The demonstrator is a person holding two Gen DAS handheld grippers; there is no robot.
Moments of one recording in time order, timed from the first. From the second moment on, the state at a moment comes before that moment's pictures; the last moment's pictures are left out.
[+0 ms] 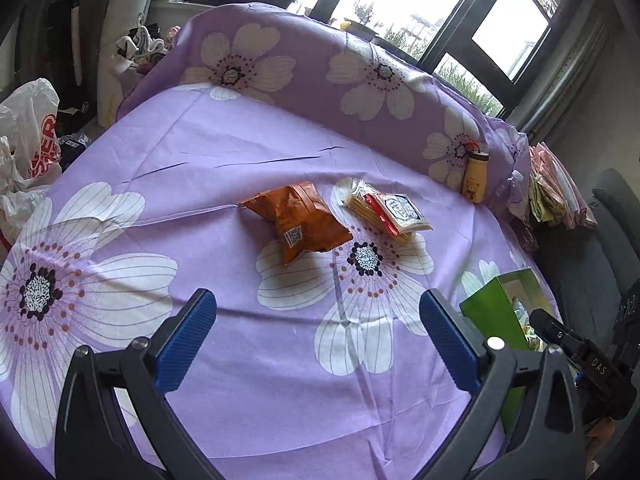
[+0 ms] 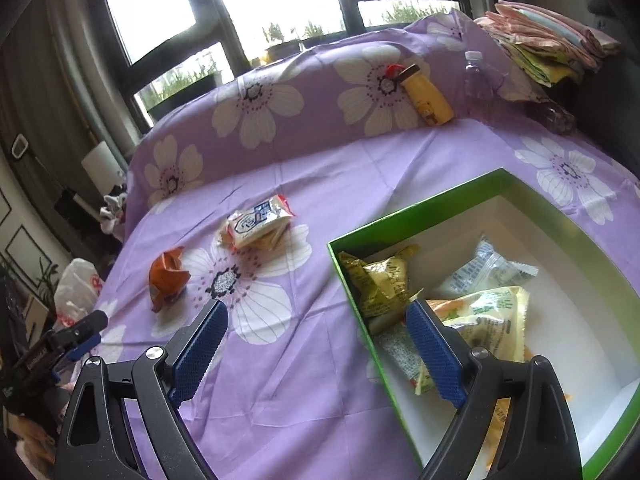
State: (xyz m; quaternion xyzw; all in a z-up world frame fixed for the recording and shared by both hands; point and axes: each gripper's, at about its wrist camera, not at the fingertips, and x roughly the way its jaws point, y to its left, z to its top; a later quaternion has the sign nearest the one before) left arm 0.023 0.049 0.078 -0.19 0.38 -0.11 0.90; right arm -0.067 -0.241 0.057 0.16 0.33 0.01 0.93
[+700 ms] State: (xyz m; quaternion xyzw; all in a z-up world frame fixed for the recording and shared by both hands) left arm 0.043 0.099 0.061 -0.23 0.43 -0.03 0.87; right arm 0.069 -0.096 0.036 0.14 0.43 0.16 0.88
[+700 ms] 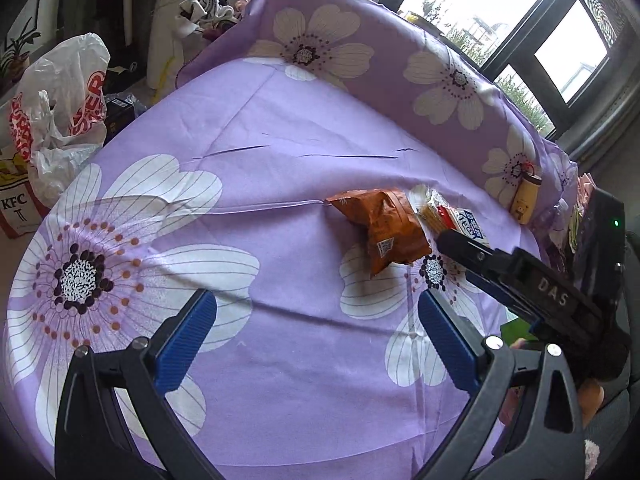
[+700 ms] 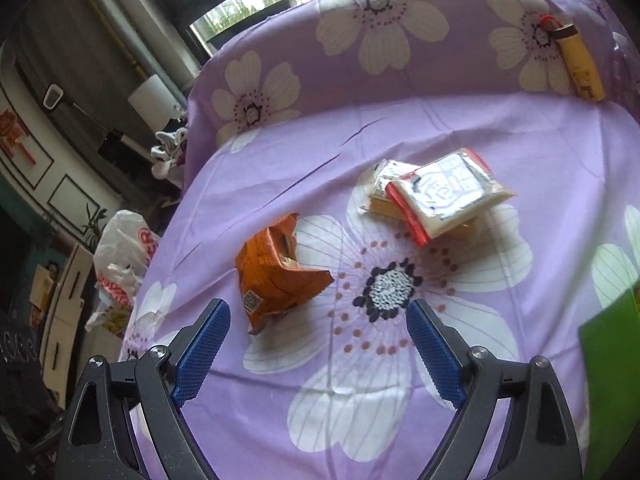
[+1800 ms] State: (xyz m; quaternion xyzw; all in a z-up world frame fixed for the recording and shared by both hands) left arm 0.025 -0.012 0.038 -0.12 0.50 -0.24 0.82; right arm 0.008 -0.119 0.016 0.17 0.52 0.23 0.80
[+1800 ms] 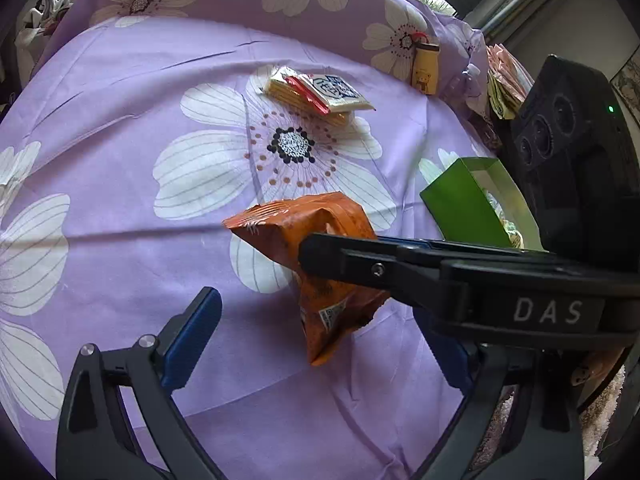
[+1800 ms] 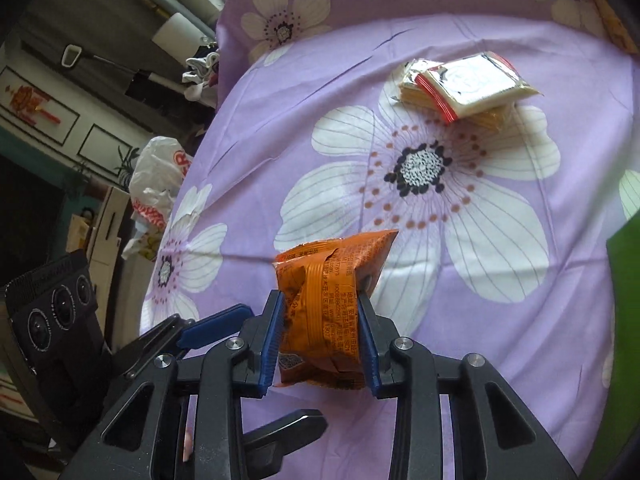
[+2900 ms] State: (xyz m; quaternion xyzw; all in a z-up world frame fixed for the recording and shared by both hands) left arm 0.010 -0.141 0.122 -0.09 0.38 -0.39 0.84; right arm -0.070 -0.257 0.079 0.29 0.35 0.17 0.87
